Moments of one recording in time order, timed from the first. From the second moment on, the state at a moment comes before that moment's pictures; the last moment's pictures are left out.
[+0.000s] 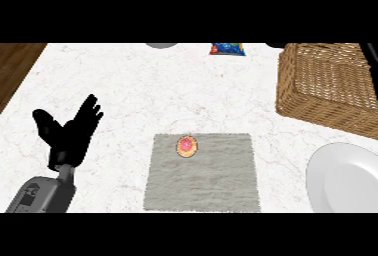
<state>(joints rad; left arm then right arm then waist) -0.18 0.34 -0.15 -1.36 0.38 0.25 0.18 -0.42 -0.50 -0.04 -1.72 -0.33 0.09 -0.11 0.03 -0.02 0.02</state>
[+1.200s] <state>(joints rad) -0.24 0.47 -0.12 -1.35 0.31 0.14 0.17 -0.92 -0.02 0.60 -1.27 0.43 -0.38 0.51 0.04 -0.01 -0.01</state>
